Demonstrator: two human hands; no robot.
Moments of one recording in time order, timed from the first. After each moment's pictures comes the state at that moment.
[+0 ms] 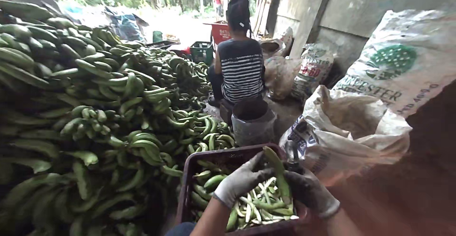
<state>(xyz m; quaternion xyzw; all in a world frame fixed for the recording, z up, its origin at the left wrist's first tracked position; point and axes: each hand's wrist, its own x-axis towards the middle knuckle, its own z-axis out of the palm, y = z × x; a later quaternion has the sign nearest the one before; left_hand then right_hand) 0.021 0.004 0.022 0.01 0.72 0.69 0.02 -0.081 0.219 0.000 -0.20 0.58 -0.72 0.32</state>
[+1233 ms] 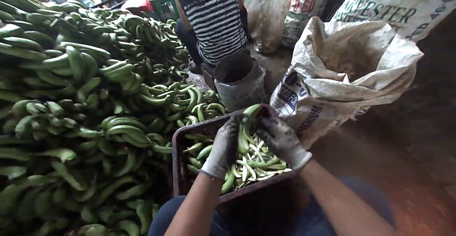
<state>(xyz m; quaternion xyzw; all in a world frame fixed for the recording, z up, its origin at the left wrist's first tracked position) 0.008 0.022 0.011 -0.21 0.55 0.80 -0.11 -0.095 0.193 -0.032 -0.39 0.85 -0.34 -0.03</state>
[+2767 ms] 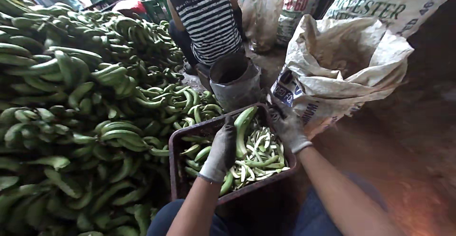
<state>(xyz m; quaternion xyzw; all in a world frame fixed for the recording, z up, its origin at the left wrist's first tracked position) 0.007 0.029 0.010 -0.25 0.59 0.77 -0.09 -0.144 0.201 -0.052 -0.19 0.89 -0.40 -0.04</state>
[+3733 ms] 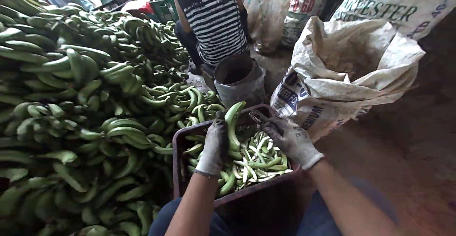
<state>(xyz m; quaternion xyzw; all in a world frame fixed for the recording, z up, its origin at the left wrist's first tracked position) 0.004 0.001 0.010 -0.30 0.62 0.70 -0.16 -0.104 0.209 -0.014 -0.28 0.92 -0.26 0.08</state>
